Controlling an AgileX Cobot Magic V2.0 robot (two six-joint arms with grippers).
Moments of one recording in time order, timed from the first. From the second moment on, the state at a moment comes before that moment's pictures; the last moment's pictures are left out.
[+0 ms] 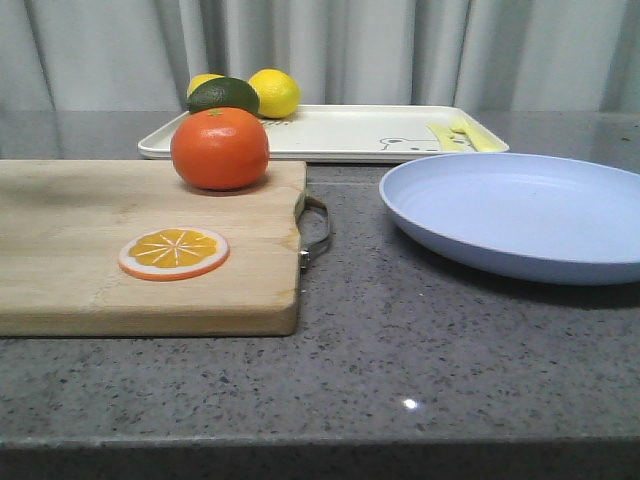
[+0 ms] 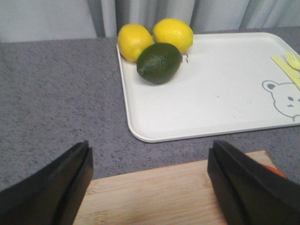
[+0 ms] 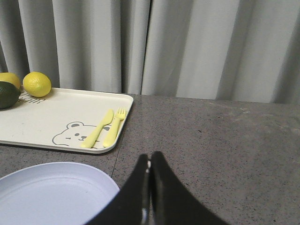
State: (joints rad) left arm -0.29 1.23 -0.98 -0.04 0.28 -0.14; right arm 0.06 0.39 -0.38 0.00 0.07 0.01
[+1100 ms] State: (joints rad) left arm -0.45 1.75 -1.46 -0.29 0.81 -0.02; right arm 0.06 0.39 -0.38 0.00 0.07 0.01
